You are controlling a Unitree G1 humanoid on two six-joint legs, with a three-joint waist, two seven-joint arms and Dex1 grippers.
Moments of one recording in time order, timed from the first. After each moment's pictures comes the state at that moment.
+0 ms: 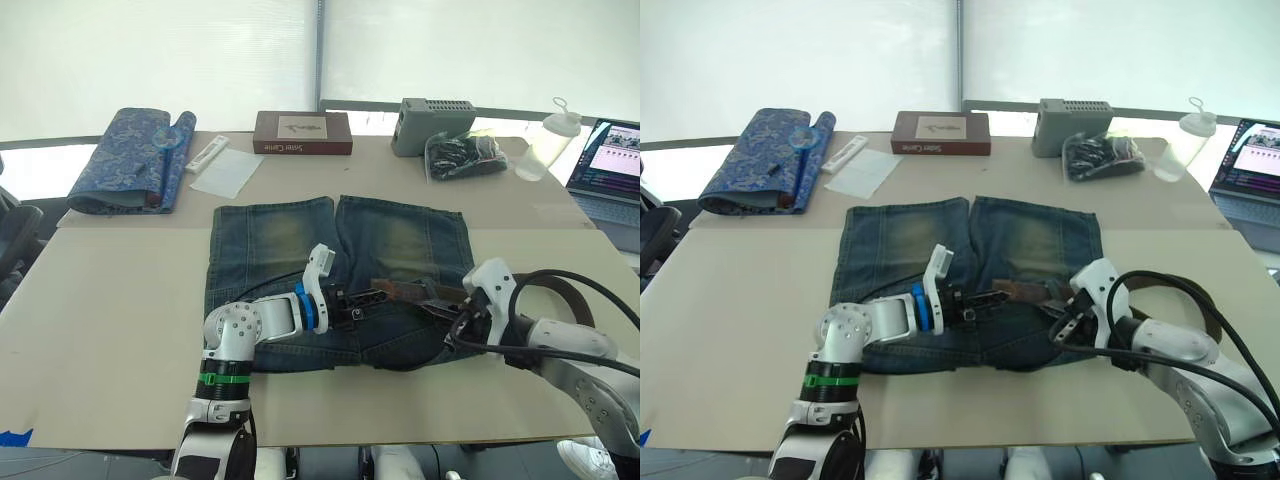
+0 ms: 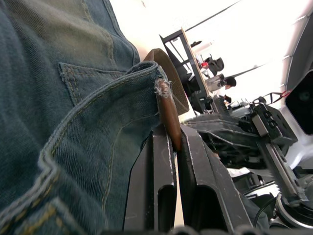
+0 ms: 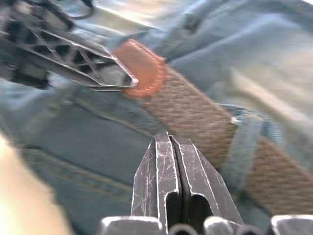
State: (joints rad) left arm -0.55 -0.02 0.09 0.02 -0.90 1.23 -0.36; right arm -0.07 -0.81 -0.11 -0.56 0.59 0.82 0.53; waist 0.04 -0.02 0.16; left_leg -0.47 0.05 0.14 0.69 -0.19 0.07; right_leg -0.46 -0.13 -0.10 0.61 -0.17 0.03
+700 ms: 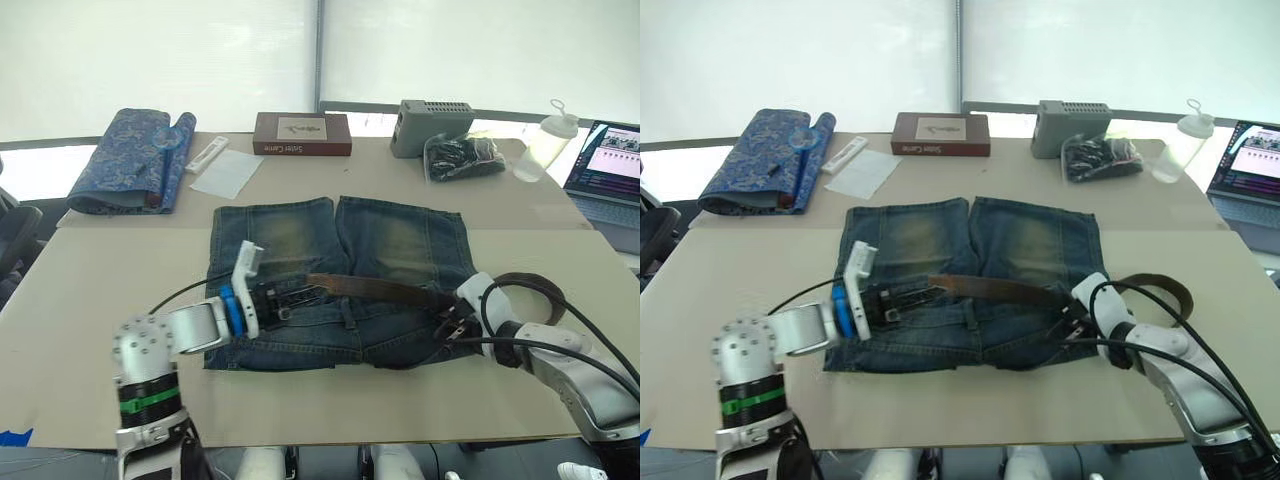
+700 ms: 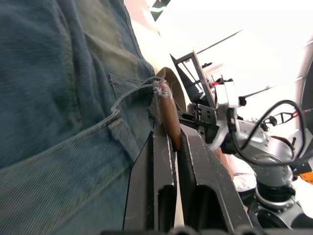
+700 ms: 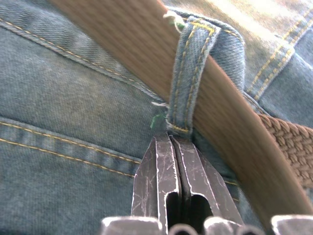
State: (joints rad) left arm -0.38 0.30 0.43 -0.21 -1.39 1.49 -0.18; right arm -0.09 -0.81 -0.01 -0.38 0.38 0.79 0.53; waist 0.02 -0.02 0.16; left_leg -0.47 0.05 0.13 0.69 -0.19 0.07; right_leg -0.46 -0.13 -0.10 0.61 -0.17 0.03
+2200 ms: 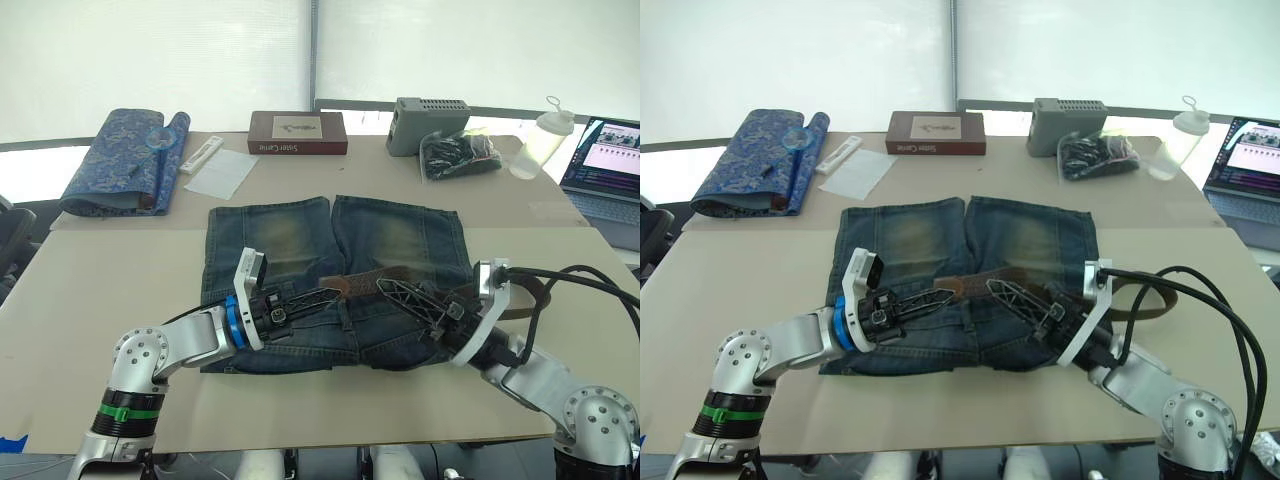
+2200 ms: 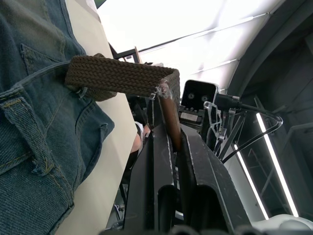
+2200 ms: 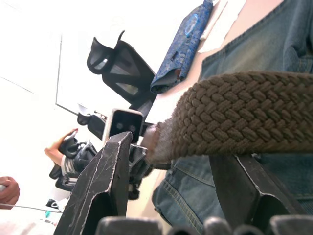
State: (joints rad) left arm -0.32 0.50 0.01 -0.14 -1.92 1.07 -0.07; right arm -0.06 -0.44 -0.27 -0.51 1.71 0.94 0.04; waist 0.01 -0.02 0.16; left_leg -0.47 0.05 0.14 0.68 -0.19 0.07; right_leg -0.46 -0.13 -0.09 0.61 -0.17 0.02
